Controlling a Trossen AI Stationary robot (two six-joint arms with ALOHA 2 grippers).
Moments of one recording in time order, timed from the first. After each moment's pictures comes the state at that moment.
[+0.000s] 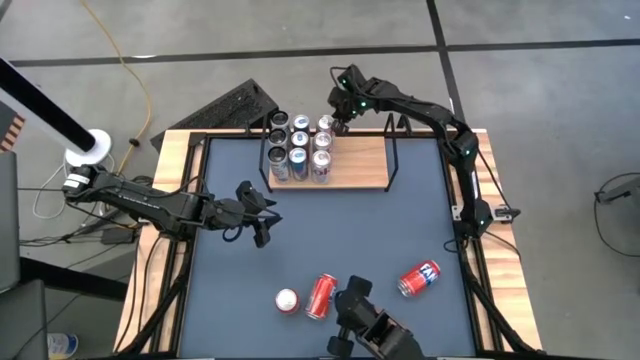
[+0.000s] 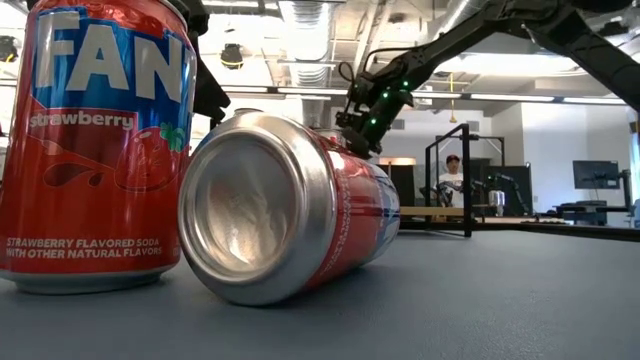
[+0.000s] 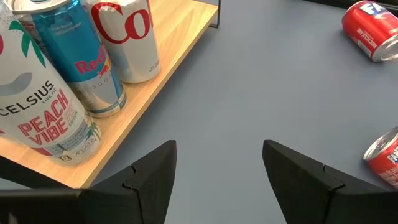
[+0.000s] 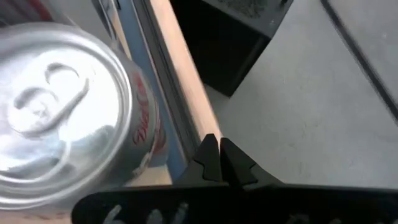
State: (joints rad) left arm -0.17 1.03 0.60 -0.11 -0.48 -0.33; right arm -0.76 2.15 1.89 -0.62 -0.15 -0.38
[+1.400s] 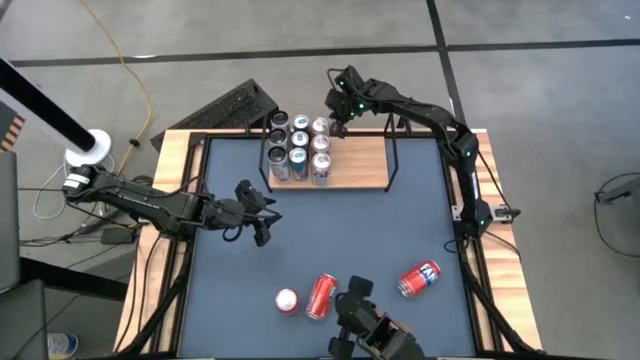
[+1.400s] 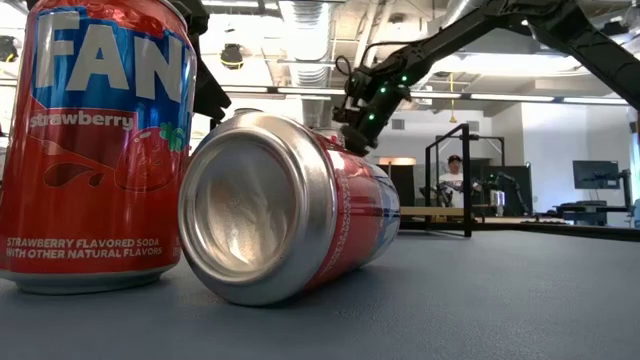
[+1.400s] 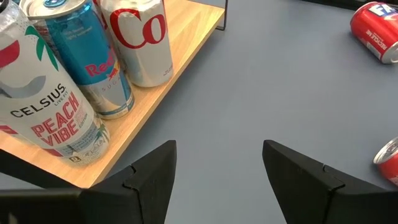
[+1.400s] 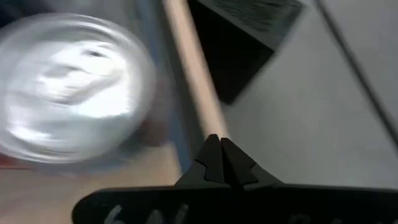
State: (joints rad) left arm -0.17 1.03 0.60 -0.11 -0.51 -0.32; right arm -0.73 2.14 1.89 -0.61 -0.15 -0.42
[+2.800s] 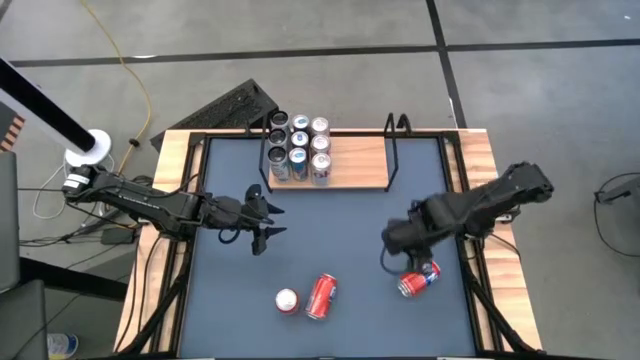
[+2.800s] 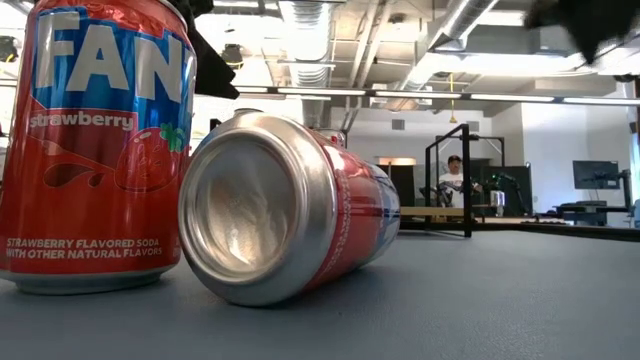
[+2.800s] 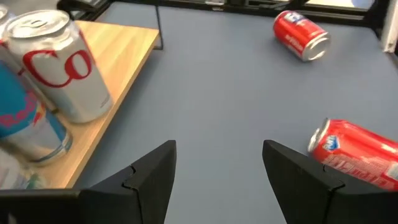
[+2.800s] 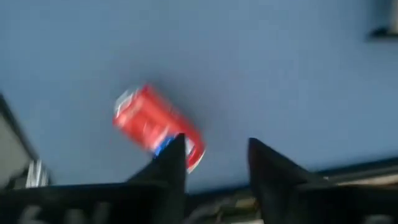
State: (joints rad) left arm -0.17 1.03 0.60 0.01 -0.31 -0.18; right arm 0.36 1.50 1.48 -1.57 0.02 0.54
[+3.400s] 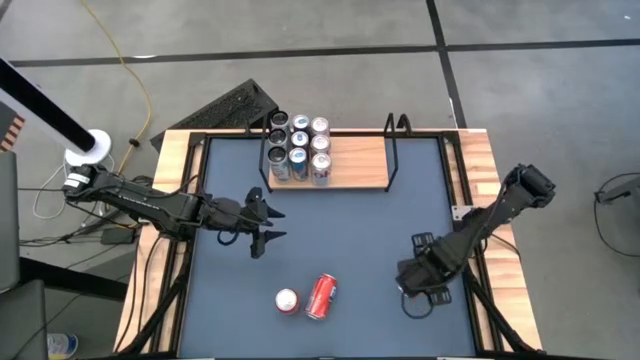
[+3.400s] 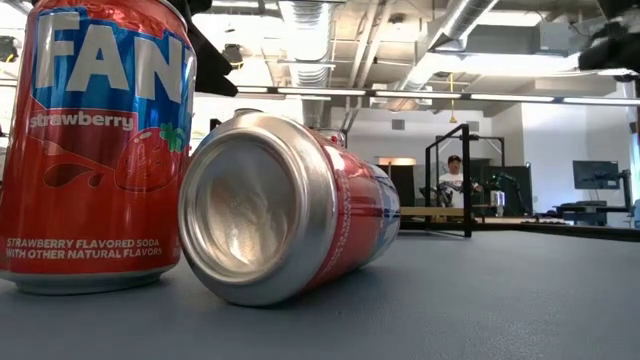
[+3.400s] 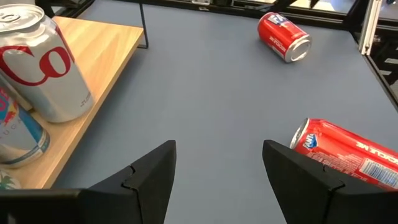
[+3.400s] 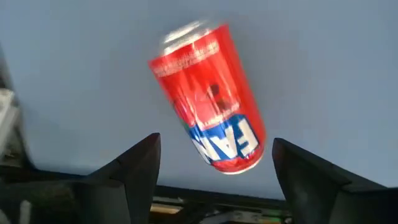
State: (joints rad) left arm -0.18 1.03 0.60 0.02 -0.27 -0.21; right arm 0.62 1.50 1.17 -1.31 -0.07 0.48
